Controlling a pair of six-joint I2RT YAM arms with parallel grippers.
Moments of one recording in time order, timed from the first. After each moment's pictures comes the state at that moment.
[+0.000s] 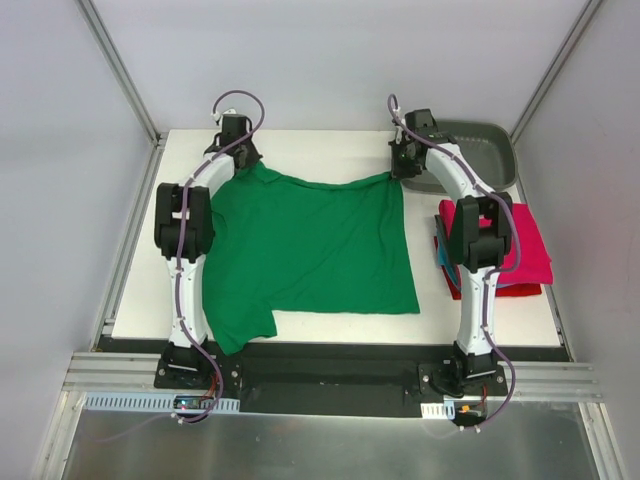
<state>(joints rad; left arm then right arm) -0.12 2.28 1.84 -0.22 -0.07 -0.55 0.23 2.23 1.99 -0.72 -0.12 0.09</state>
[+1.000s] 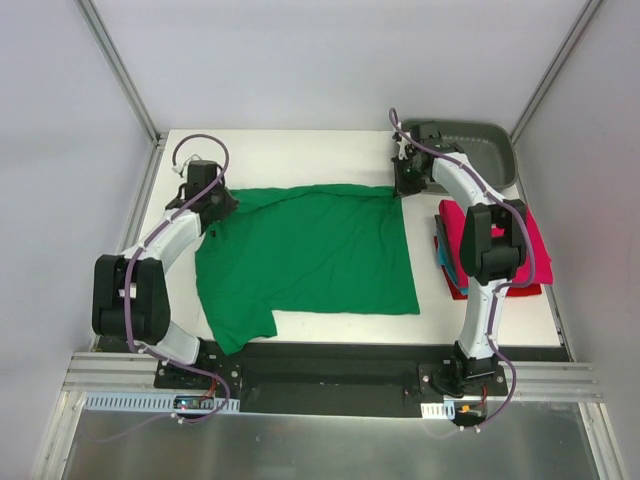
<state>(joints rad) -0.09 1.53 1.01 -0.21 -0.06 -0.74 0.22 2.07 1.76 -0.74 -0.18 0.03</state>
